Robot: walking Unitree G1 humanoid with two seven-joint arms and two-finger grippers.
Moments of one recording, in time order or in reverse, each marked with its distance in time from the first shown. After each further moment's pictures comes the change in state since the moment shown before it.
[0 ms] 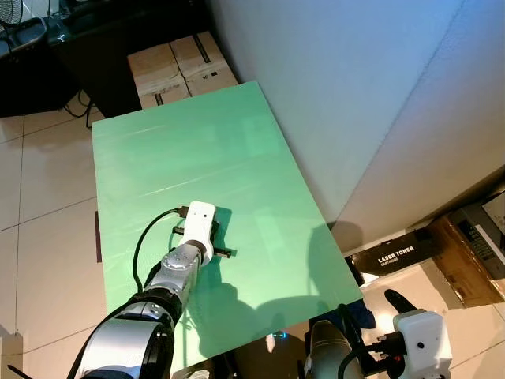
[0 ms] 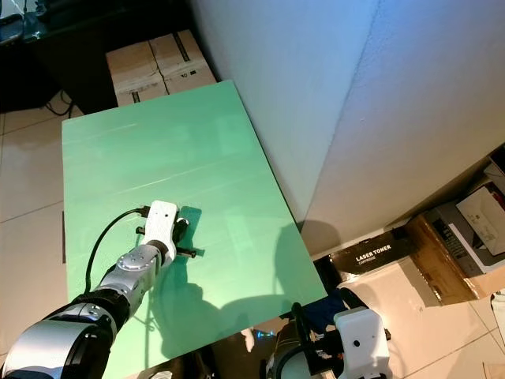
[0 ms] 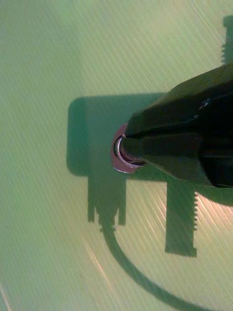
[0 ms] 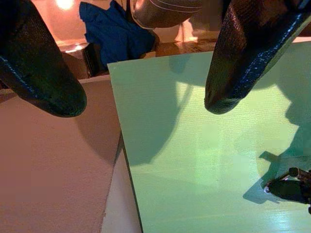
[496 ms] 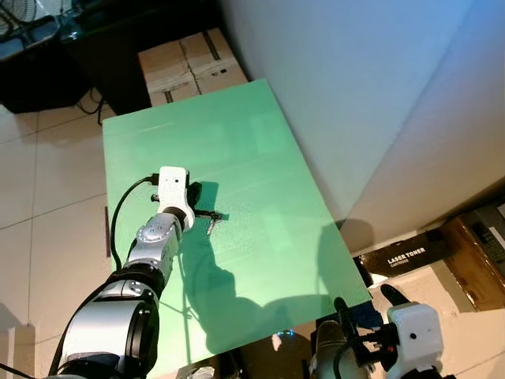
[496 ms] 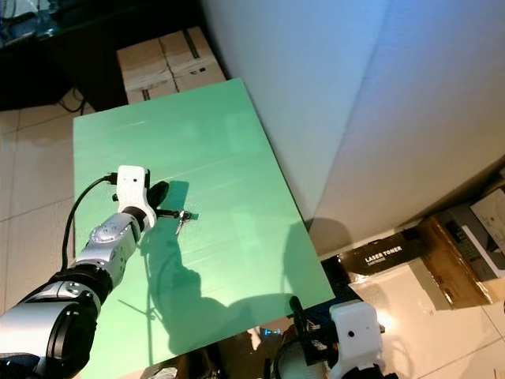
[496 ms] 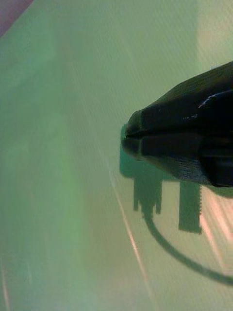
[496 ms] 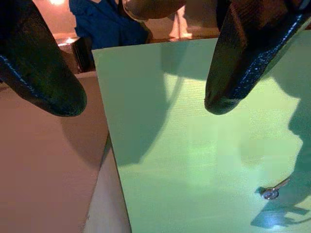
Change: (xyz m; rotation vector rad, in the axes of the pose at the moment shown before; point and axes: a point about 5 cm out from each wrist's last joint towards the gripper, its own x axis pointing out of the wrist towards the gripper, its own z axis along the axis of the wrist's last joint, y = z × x) left arm -0.001 0.038 0.055 -0.094 -0.226 0.012; right arm 0.013 0.000 -0.004 0.013 -0.006 -0.011
